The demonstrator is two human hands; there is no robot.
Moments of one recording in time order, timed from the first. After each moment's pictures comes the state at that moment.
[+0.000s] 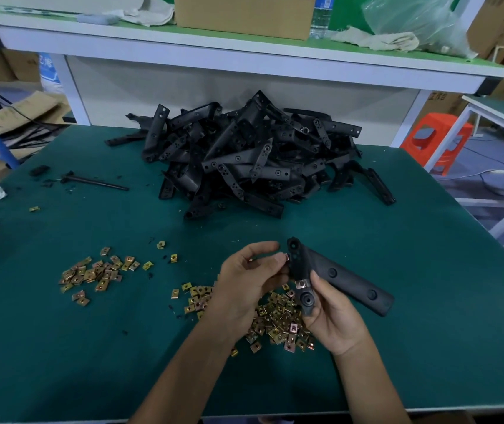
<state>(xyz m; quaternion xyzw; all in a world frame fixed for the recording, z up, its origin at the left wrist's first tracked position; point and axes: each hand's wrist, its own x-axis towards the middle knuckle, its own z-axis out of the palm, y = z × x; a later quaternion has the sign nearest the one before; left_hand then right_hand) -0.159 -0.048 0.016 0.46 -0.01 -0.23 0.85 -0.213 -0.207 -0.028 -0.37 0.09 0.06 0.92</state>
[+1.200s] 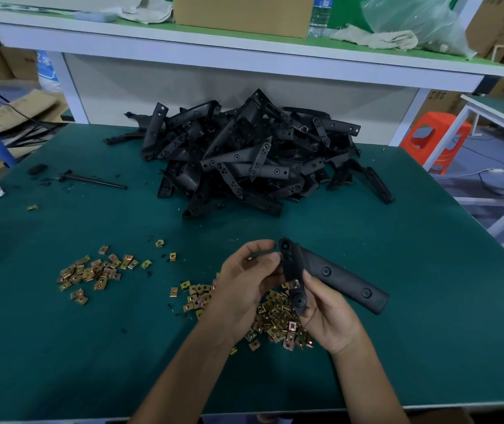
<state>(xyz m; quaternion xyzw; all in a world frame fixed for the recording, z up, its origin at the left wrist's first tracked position) -0.165 -0.047 0.019 0.44 -0.03 -0.23 0.87 -0.212 -0.204 -0.031 -0.40 0.04 0.10 0.91</state>
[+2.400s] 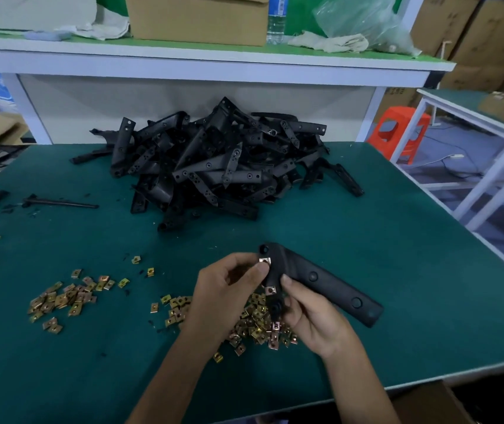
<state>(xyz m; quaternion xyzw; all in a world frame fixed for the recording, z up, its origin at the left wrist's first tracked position) -0.176 -0.033 0.029 0.70 -0.15 -0.13 0.69 -0.225 -0.198 -0.020 -0.48 0.06 0.03 0.88</state>
